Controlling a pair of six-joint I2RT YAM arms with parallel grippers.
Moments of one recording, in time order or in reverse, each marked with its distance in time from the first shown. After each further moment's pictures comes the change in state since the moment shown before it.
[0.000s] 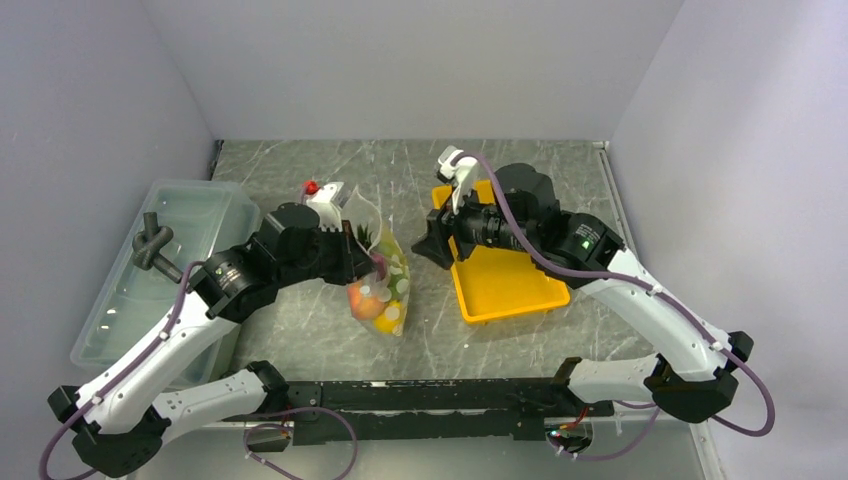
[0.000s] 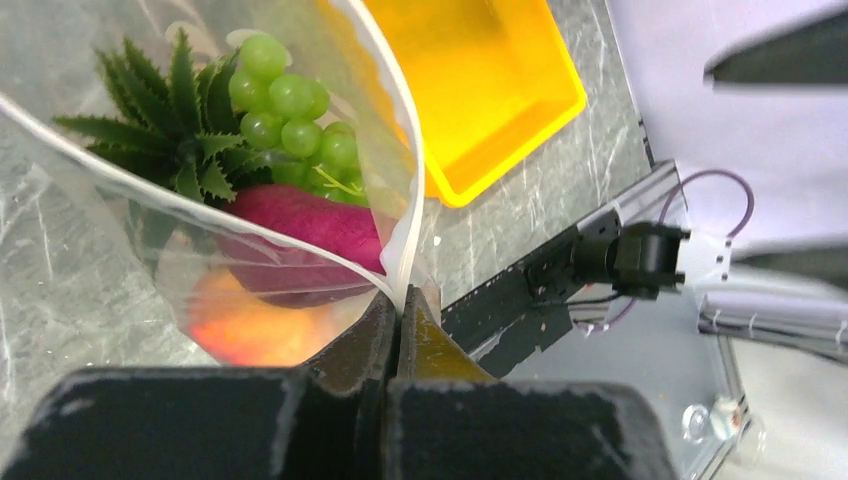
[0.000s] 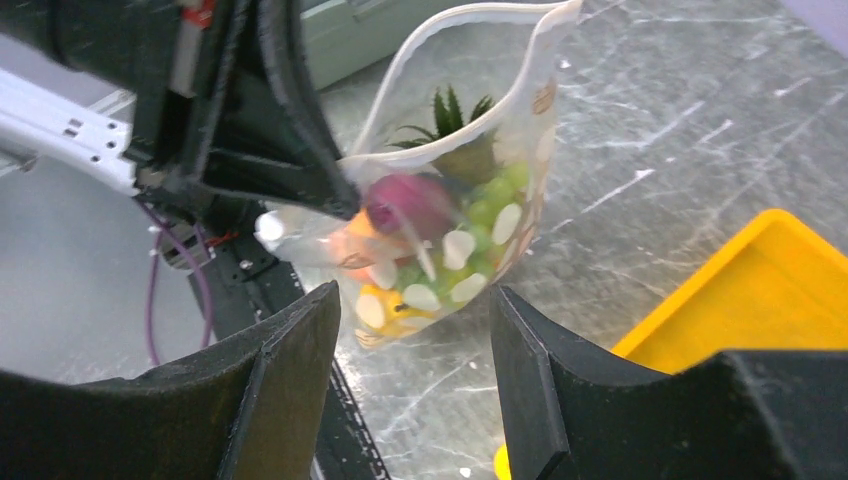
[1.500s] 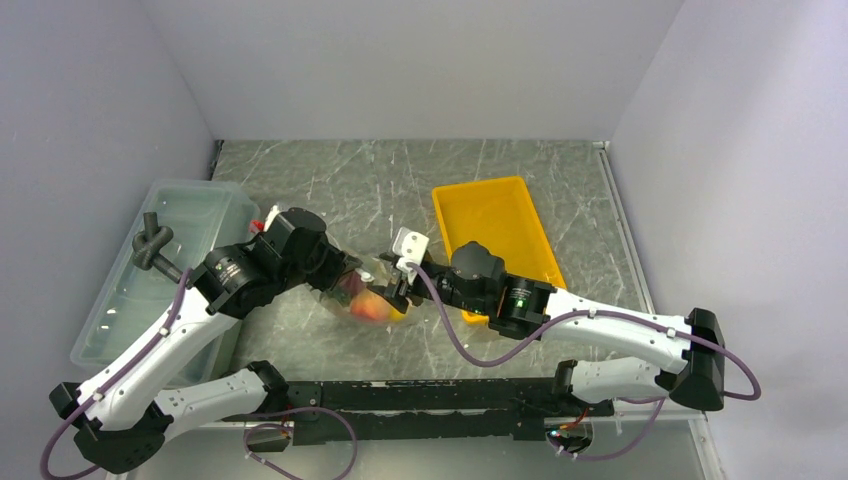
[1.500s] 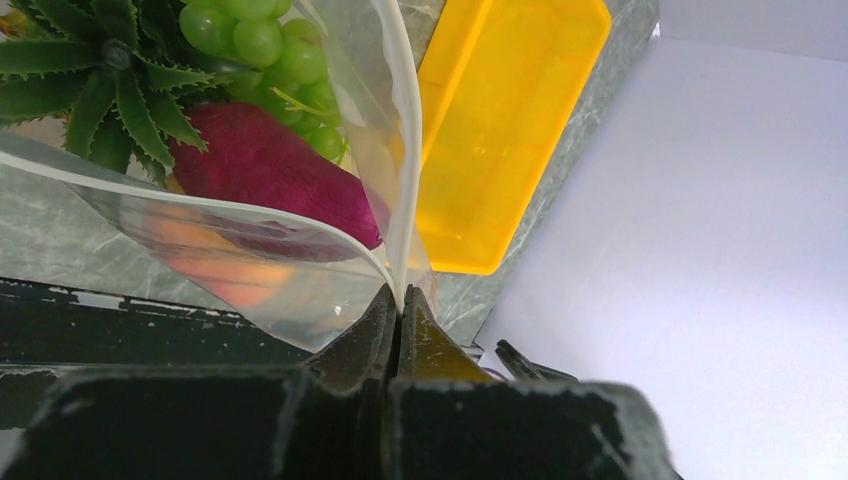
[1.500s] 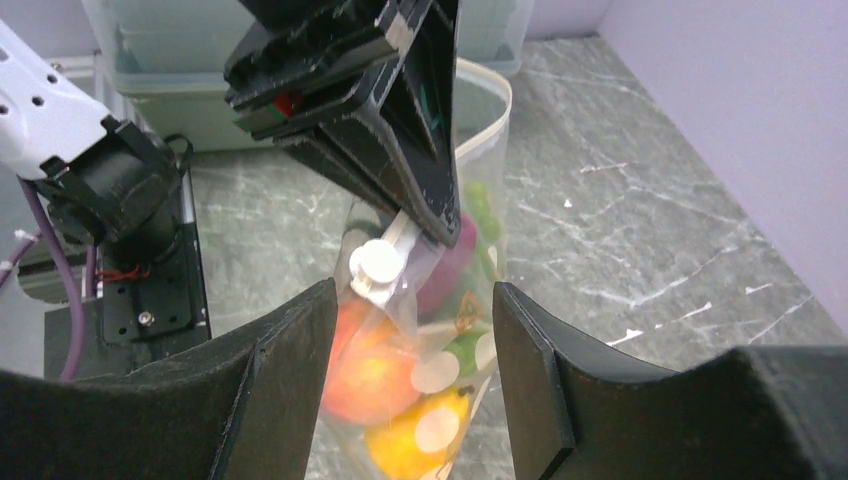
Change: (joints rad) left arm 0.000 0.028 0.042 -0.254 -0.300 -0.933; right arm 0.301 -0.040 -0.560 0.770 0.197 -0.252
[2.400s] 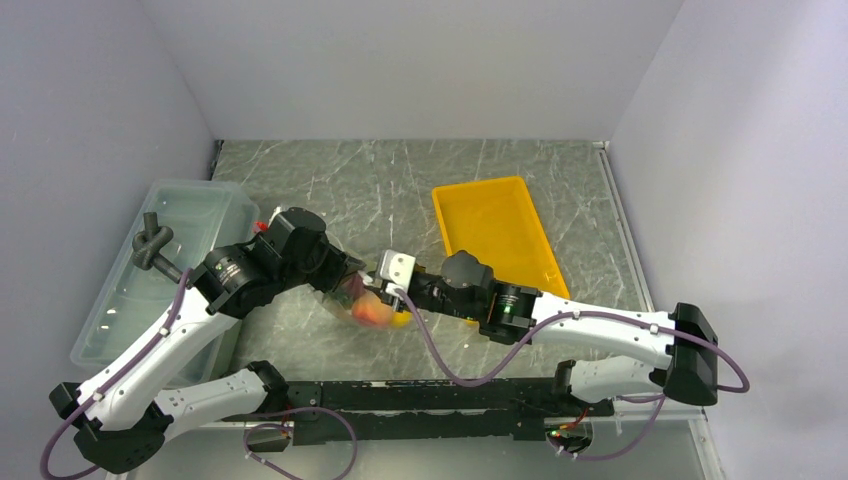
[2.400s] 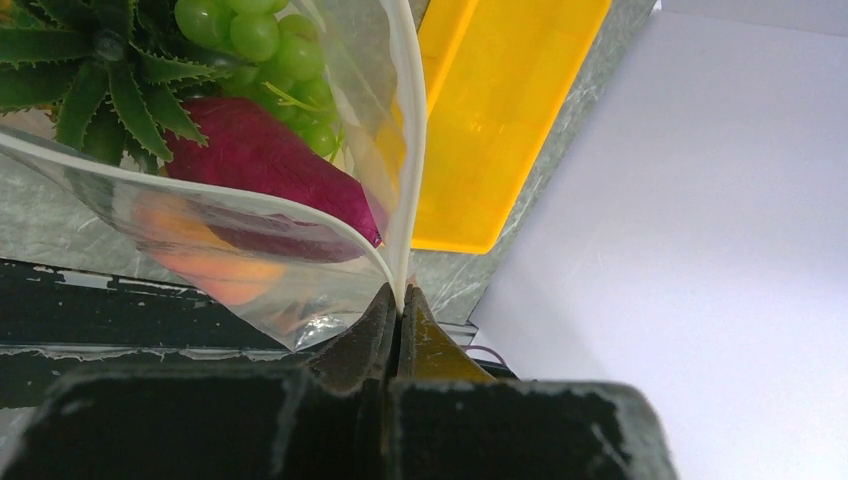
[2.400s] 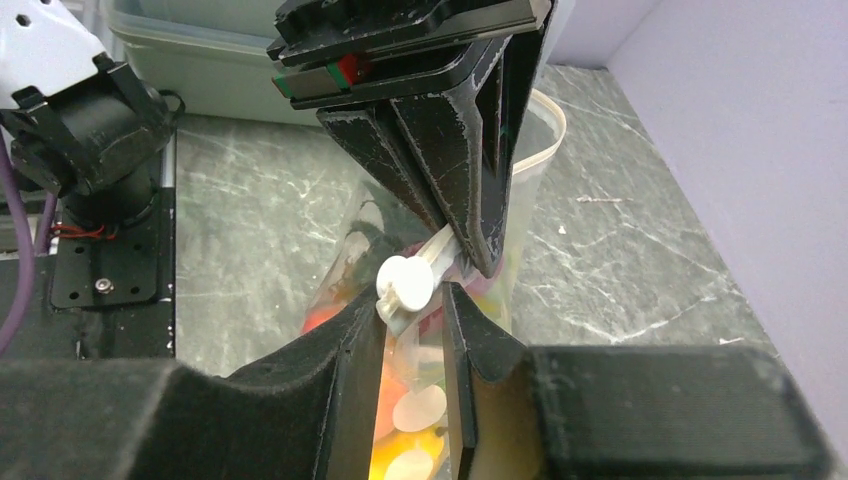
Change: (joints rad) left arm 0.000 0.000 0.000 0.006 0.053 -0.011; right arm 0.023 0.043 -0.058 0.118 -0.050 -0.148
